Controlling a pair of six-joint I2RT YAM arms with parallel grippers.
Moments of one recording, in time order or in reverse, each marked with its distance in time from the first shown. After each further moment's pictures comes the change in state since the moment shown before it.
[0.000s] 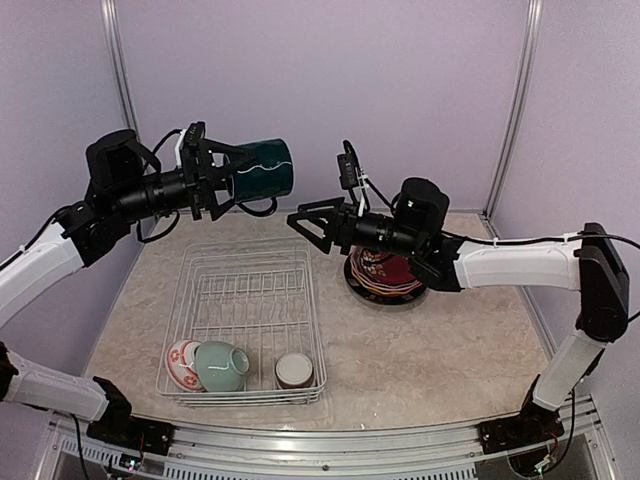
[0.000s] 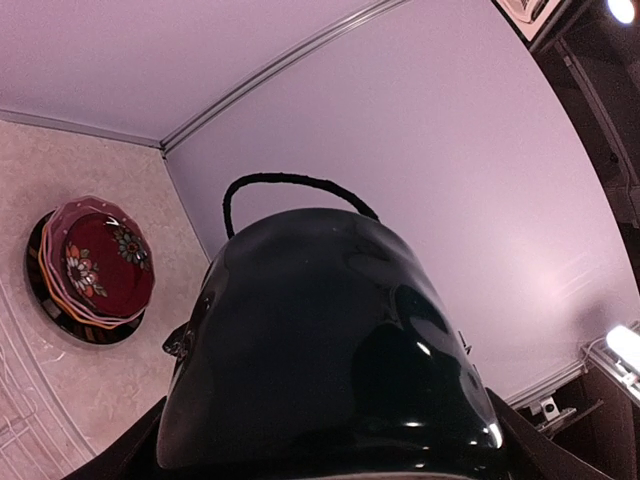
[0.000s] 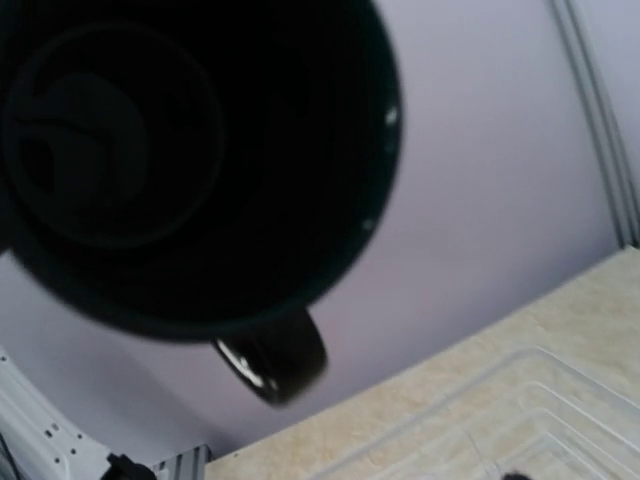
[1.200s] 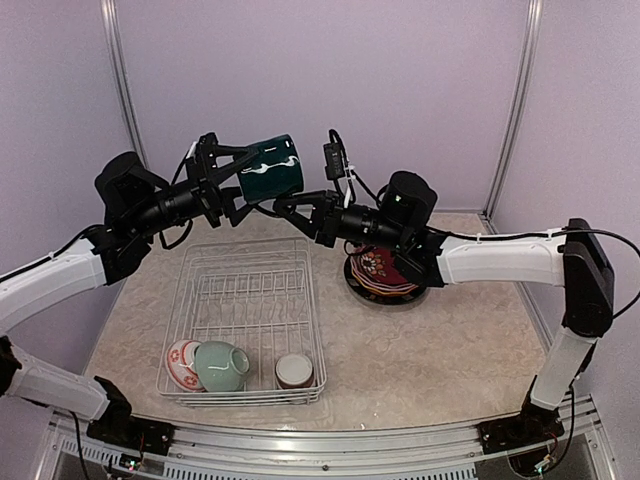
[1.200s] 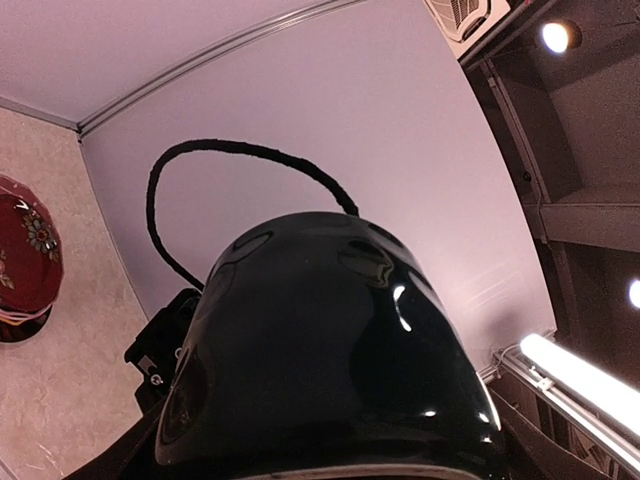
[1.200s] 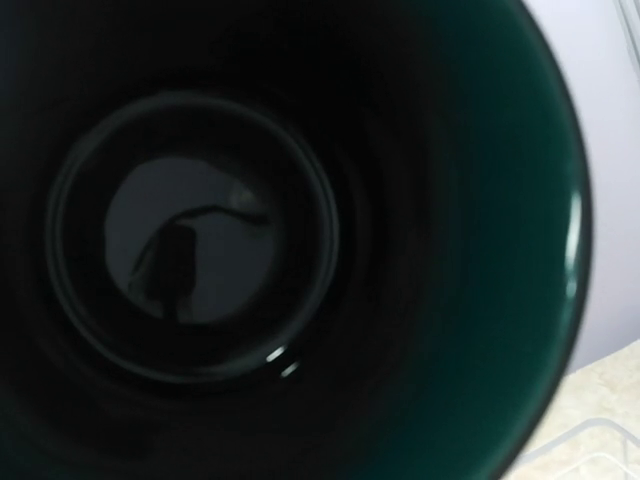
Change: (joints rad) left arm -0.022 0.048 -0.184 0.500 0.067 -0.314; right arm 0.043 0.095 0.128 0.087 -0.038 0.048
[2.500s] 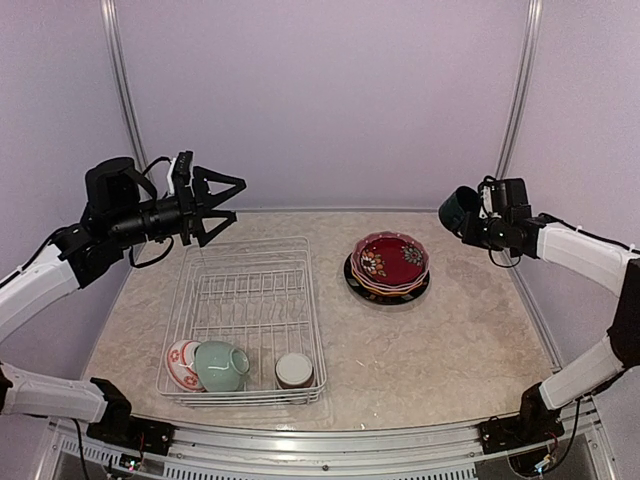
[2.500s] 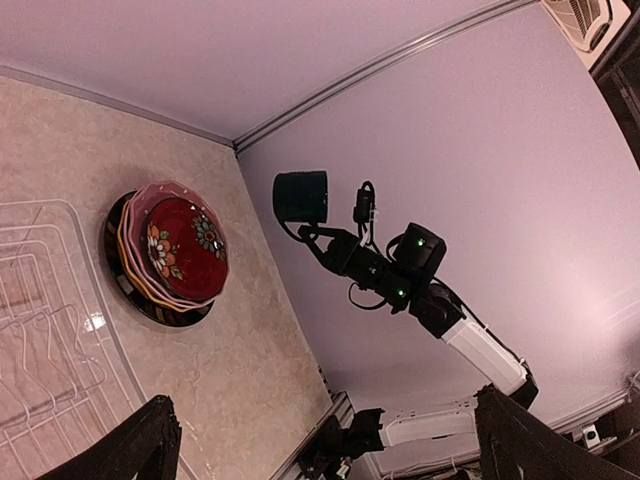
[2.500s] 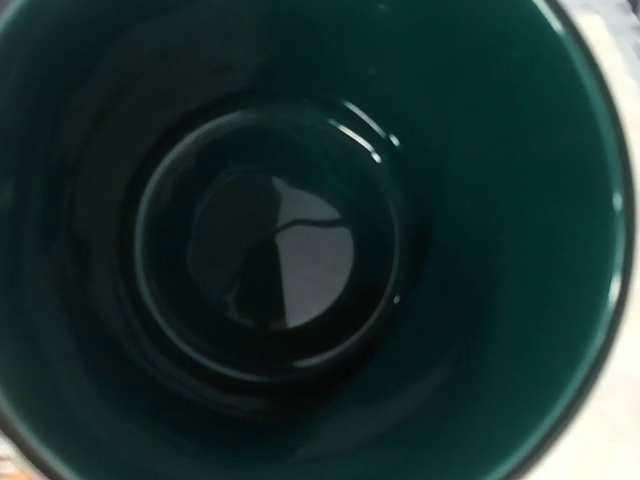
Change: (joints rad) left arm 0.051 -0.142 0.011 -0.514 -0.152 0.333; right arm -0.685 -0.379 -0.241 -1.003 0.605 -0.174
